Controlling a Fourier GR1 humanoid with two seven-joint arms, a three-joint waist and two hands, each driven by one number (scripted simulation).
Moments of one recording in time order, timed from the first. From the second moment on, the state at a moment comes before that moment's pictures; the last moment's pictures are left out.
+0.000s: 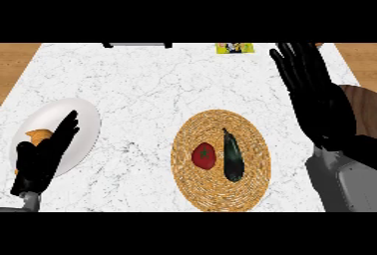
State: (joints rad) left arm 0.01 0.47 -0.13 -1.52 0.17 0.09 0.16; right arm -0.38 -0.23 0.11 -1.68 -0.32 0.13 -0.24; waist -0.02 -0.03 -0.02
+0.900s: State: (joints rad) left arm -0.07 0.24 -0.22 -1.60 0.32 0.05 0.12; right arm -0.12 -0.33 0.32 -1.61 0.45 -0.41 0.52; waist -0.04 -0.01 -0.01
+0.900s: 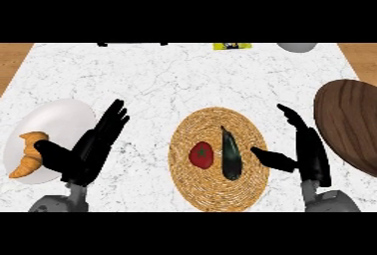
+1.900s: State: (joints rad) left arm -0.14 0.19 -0.25 -1.57 0.31 0.04 0.14; right arm -0.51 -0.13 0.35 -1.40 0.62 0.10 1.24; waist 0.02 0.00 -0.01
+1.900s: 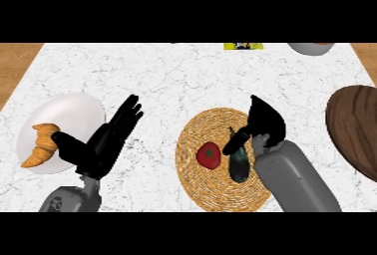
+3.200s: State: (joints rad) left arm -0.13 0.18 -0.22 -1.55 0.30 0.02 0.12; right arm -0.58 -0.02 0.24 -1.08 0.63 0.19 1.25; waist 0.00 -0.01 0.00
